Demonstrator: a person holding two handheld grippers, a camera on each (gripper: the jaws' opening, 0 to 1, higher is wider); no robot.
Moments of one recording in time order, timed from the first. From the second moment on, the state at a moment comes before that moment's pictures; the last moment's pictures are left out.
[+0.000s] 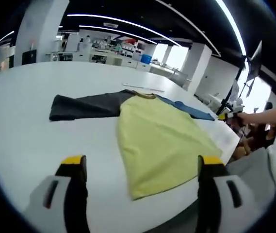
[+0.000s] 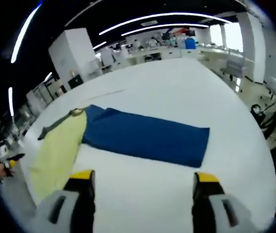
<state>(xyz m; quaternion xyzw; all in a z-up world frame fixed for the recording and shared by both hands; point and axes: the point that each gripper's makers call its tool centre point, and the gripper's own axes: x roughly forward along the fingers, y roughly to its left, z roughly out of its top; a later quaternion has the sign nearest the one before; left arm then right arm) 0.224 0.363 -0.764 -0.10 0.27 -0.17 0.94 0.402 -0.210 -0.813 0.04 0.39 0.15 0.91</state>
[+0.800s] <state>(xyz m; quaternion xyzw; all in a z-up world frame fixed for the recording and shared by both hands) 0.224 0.377 -0.776 -0.12 0.28 -0.14 0.94 0.425 -0.243 -0.830 0.19 0.38 0.01 0.91</state>
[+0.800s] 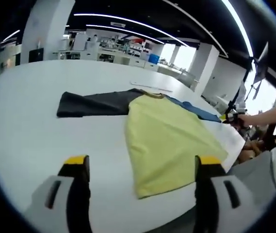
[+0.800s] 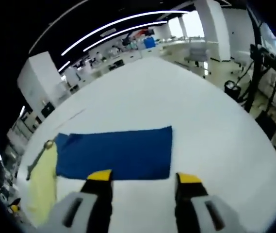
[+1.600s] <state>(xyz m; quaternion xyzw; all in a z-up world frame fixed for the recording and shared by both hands) 0.224 0.378 -0.776 -0.13 0.28 -0.13 0.94 0.433 -0.269 -0.838 0.35 0.33 -0.08 0.87</state>
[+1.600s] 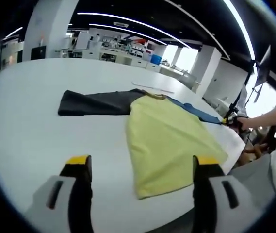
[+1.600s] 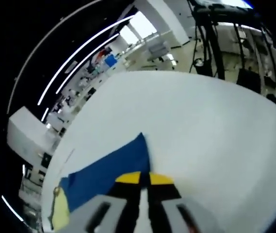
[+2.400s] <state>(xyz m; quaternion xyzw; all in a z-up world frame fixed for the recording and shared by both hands) 0.229 0.375 -0.766 -0.13 0.26 -0.14 0.95 0.478 -0.137 -0.743 0.29 0.32 0.14 0.89</state>
